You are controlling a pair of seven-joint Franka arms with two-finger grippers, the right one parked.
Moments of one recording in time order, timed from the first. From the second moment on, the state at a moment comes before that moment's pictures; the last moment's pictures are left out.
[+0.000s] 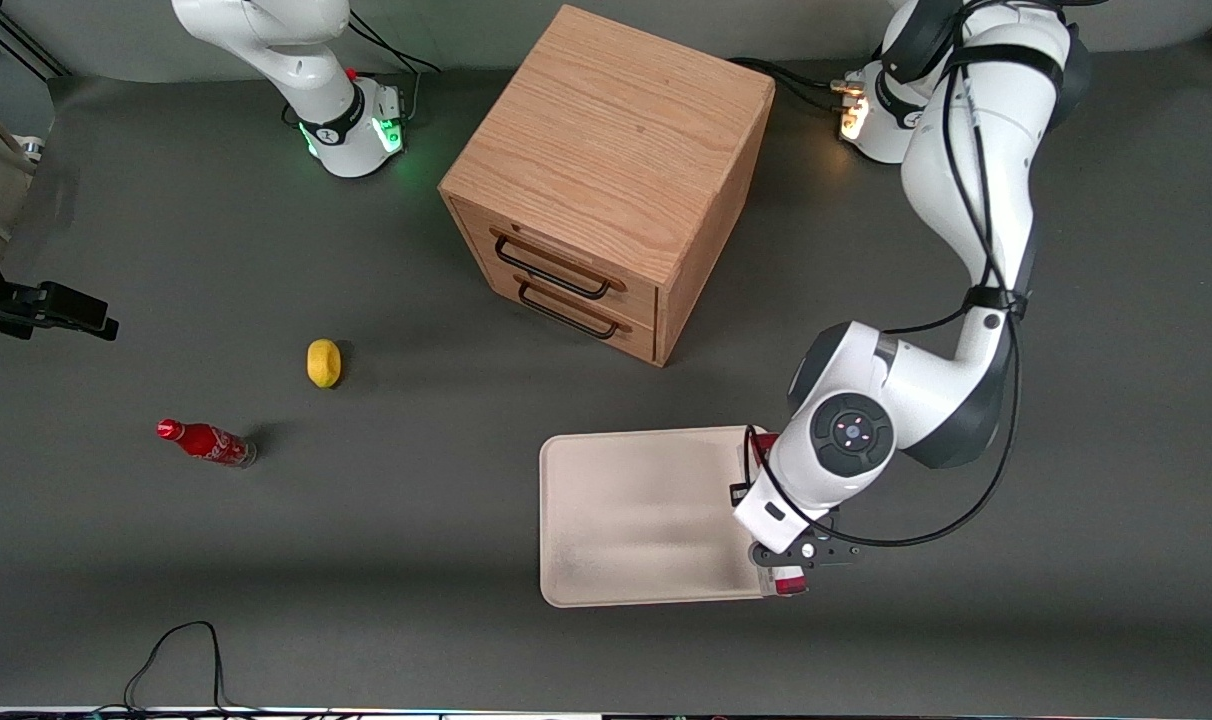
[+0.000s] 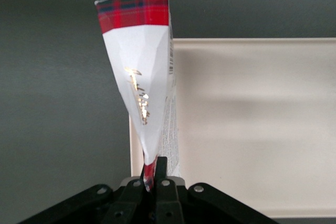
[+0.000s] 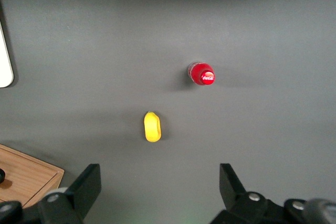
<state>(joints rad) -0.28 0.93 -0.24 -0.99 0.20 1.94 -0.54</state>
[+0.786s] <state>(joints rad) -0.28 0.98 -0.24 -1.01 0.21 1.98 -0.54</state>
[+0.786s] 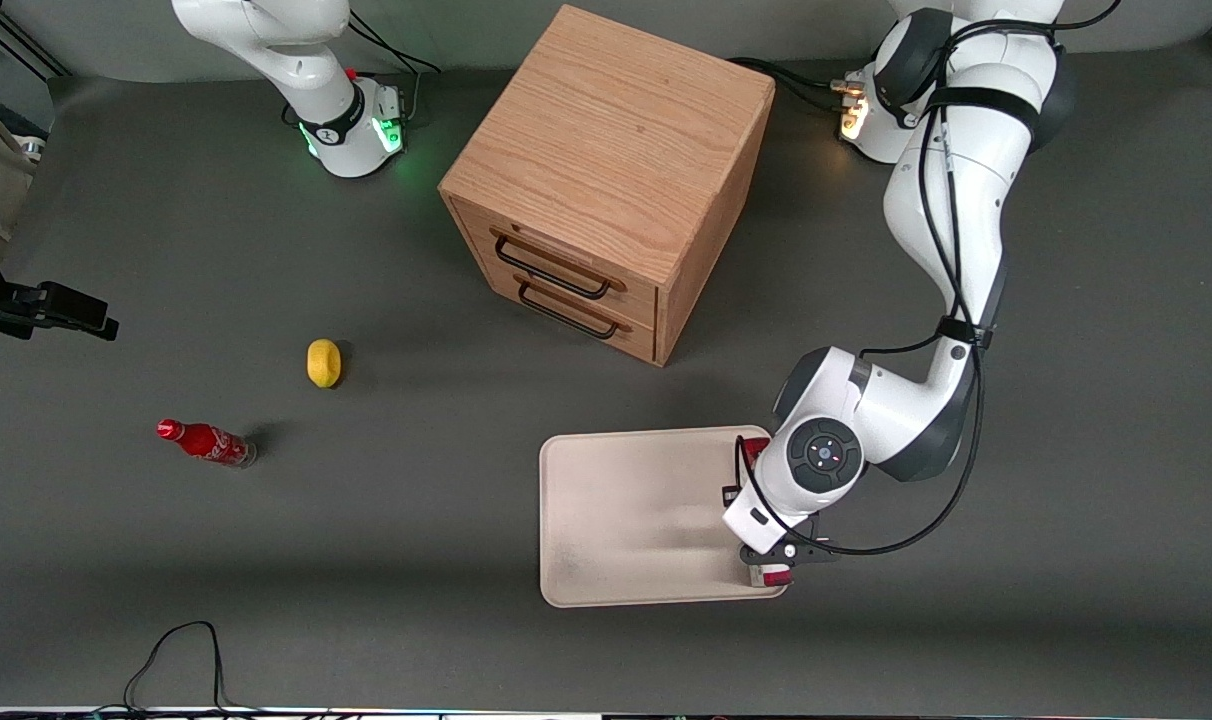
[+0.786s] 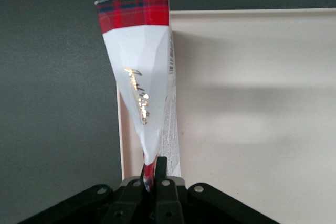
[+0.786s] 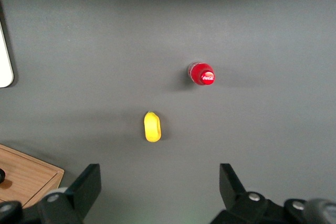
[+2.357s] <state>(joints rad) -0.22 0.83 -0.24 -1.02 0.21 1.79 -0.52</state>
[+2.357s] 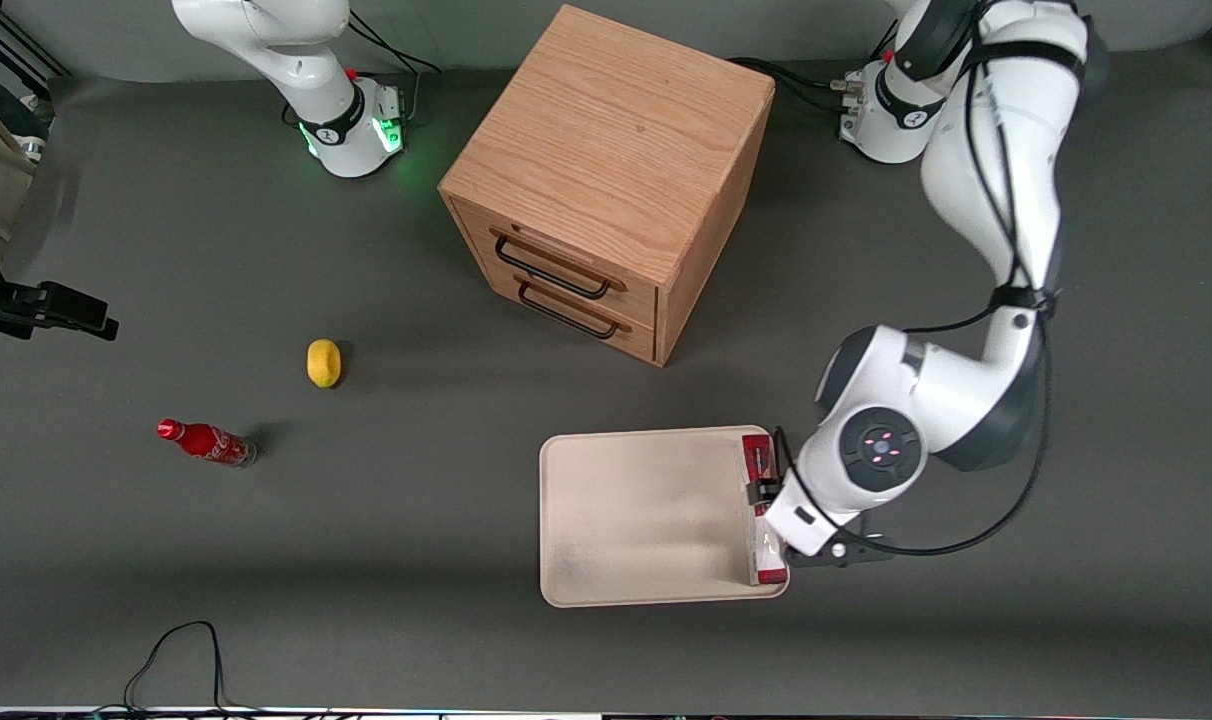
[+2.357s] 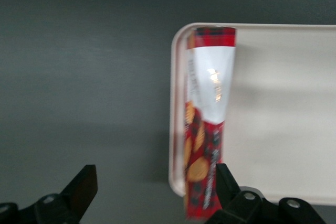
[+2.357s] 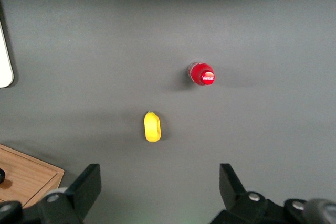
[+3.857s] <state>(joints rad) 0.01 -0.07 -0.04 -1.83 0.09 1.72 -0.15</state>
